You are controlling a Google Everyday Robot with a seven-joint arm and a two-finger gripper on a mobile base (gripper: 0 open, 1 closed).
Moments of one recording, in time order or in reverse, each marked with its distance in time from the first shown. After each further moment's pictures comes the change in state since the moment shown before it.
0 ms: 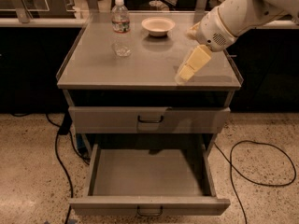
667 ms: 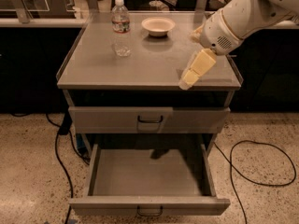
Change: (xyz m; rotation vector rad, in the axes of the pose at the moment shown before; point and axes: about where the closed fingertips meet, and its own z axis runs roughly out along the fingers) arm 0.007 0.015 -0.008 0.002 0.032 -0.002
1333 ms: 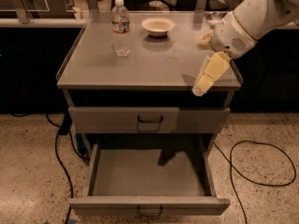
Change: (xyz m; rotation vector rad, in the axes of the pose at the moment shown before) arm 0.022 0.025 -0.016 -0.121 0.040 -0.010
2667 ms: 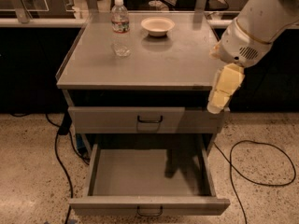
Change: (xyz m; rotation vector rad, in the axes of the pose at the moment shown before) arm 0.031 0.044 -0.023 0.038 0.276 0.031
